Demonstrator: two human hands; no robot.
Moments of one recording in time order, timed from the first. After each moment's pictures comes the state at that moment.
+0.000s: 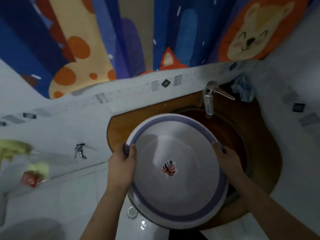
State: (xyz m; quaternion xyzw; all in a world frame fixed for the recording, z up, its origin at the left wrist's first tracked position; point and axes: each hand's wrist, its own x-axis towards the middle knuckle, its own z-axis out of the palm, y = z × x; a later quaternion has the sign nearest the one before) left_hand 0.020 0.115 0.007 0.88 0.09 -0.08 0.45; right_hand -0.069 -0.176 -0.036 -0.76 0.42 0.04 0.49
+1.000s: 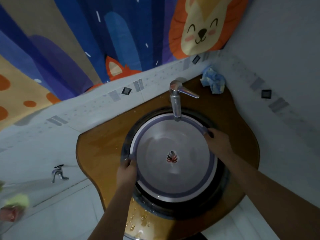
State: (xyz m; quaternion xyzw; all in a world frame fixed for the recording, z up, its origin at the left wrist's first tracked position) left_hand 0.033 0.022 -0.080 0.83 0.18 -0.27 0.46; right_hand -0.044 -0.298 -0.102 -0.85 0.40 0.08 0.34
